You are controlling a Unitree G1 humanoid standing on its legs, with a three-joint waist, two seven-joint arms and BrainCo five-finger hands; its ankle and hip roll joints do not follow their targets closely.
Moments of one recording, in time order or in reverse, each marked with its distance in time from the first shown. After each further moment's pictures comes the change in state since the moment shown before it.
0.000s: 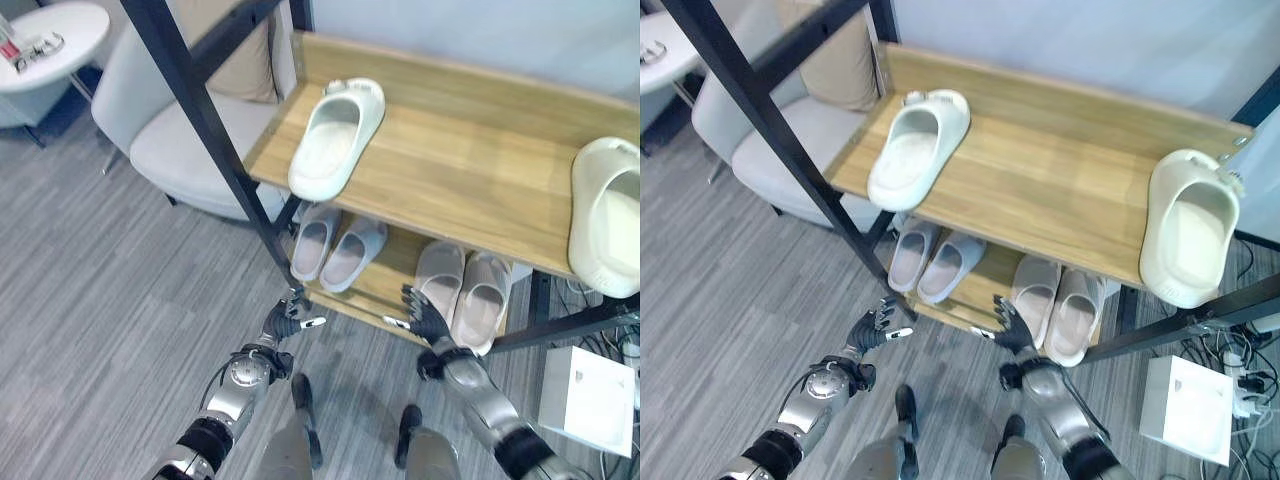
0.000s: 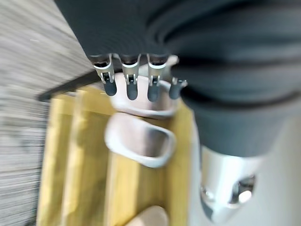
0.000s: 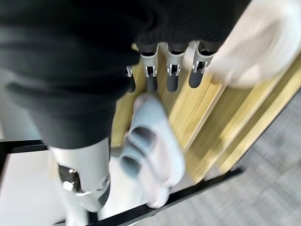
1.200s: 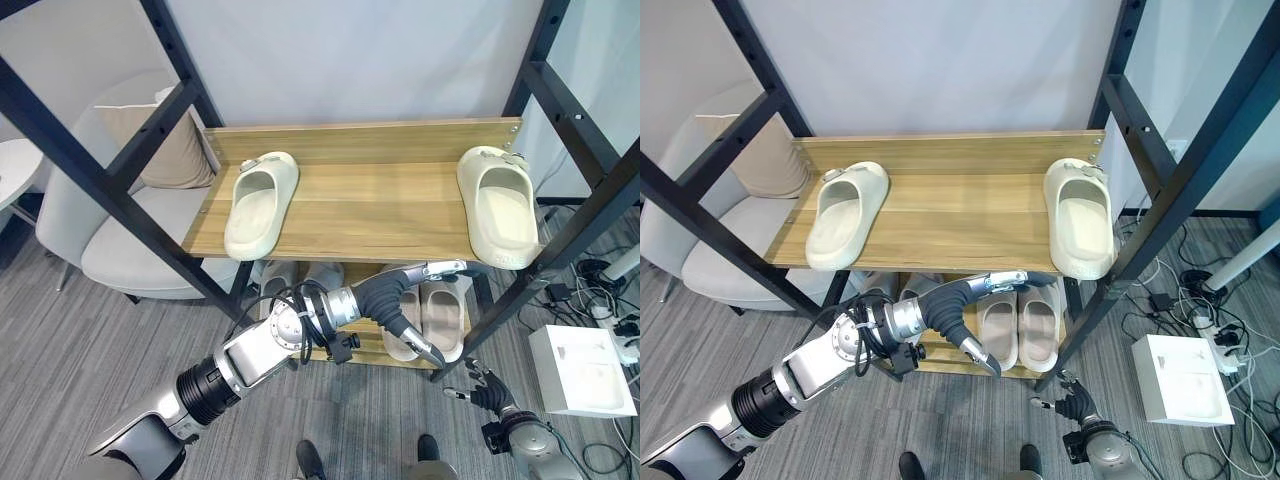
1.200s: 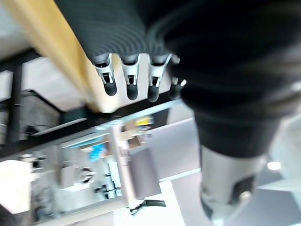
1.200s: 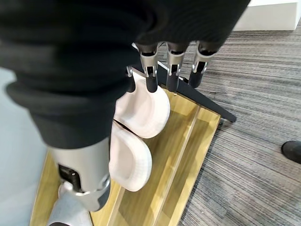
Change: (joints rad) left arm -0.380 0.176 -0.277 -0.791 -0.096 0.010 -0.353; right arm 0.091 -0.070 -0.161 0.257 -0.084 -0.001 0.079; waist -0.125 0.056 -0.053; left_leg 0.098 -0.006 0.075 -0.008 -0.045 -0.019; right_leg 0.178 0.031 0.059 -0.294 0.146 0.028
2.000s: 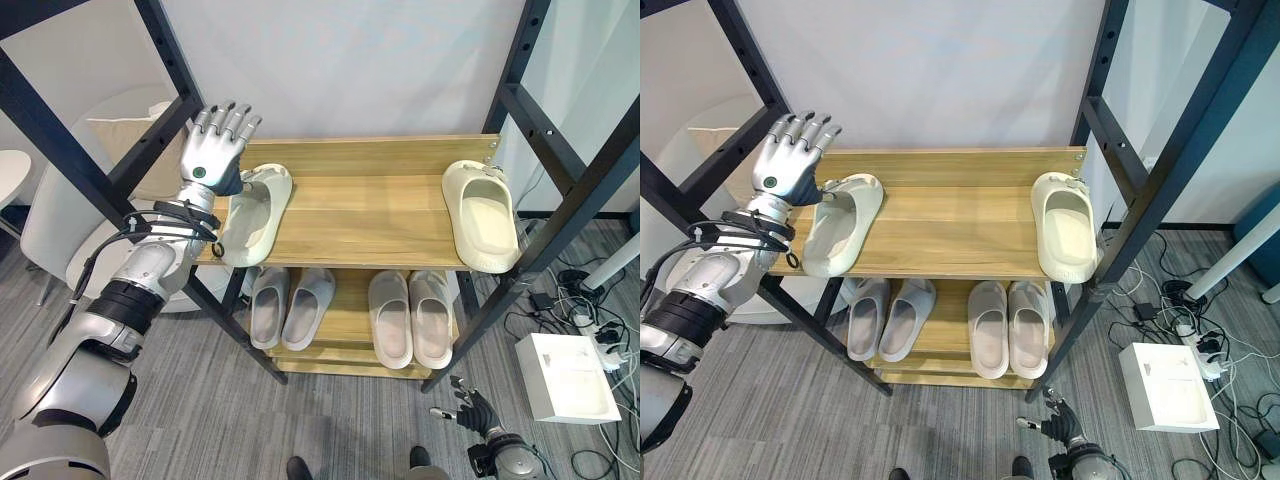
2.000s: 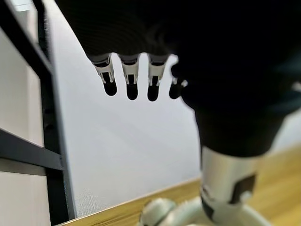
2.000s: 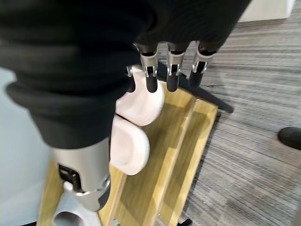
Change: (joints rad) left arm -0.267 0.284 0.199 0.753 1.316 0.201 0.741; right arm 0.082 0.064 0.058 0.013 0.010 -0.057 -0.030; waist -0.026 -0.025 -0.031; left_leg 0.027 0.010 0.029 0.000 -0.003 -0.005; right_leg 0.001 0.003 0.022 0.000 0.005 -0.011
